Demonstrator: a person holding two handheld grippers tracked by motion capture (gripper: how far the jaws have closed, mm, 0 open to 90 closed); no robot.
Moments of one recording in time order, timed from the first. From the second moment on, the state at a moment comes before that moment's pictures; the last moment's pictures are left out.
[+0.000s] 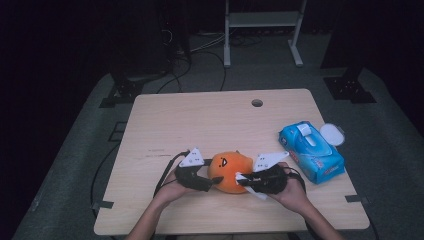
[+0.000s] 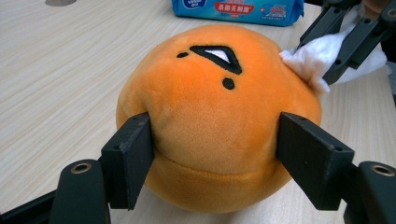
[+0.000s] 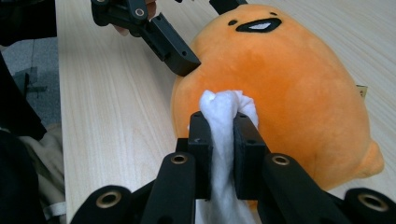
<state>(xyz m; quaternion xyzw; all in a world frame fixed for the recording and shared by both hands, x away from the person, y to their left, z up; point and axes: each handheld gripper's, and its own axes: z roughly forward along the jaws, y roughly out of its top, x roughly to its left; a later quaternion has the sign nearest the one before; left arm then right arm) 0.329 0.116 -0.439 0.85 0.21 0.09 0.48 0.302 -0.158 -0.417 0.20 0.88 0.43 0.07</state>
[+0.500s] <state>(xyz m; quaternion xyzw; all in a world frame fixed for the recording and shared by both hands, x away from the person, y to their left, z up) 0.333 0.107 -0.433 0.83 0.21 0.11 0.50 0.317 -0.184 -0.425 0.25 0.87 0.43 0.06</state>
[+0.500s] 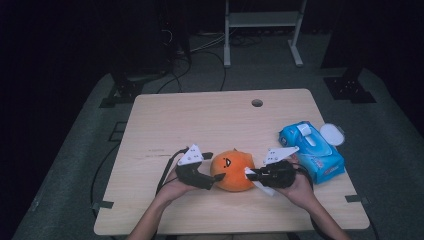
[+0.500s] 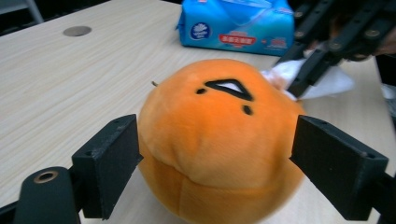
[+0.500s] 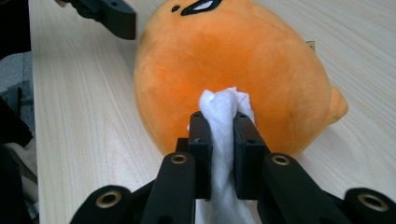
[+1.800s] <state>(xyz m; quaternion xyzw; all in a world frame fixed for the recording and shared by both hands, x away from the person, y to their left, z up) 0.311 0.086 -0.441 0.85 0.16 0.10 0.49 0.319 -0.189 -0.415 0.26 0.85 0.45 0.09</state>
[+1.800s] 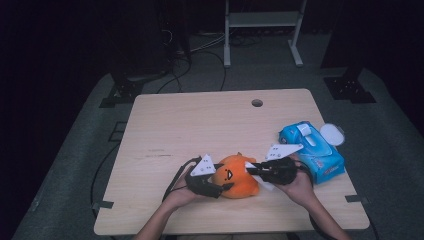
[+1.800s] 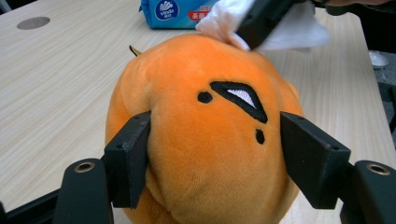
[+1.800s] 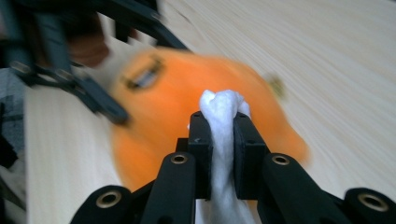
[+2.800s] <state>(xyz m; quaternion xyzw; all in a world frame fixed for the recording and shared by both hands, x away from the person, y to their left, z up) 0.304 0.081 -0.441 0.85 0.14 0.11 0.50 0.320 -0.188 -0.419 0.26 0.84 0.46 0.07</state>
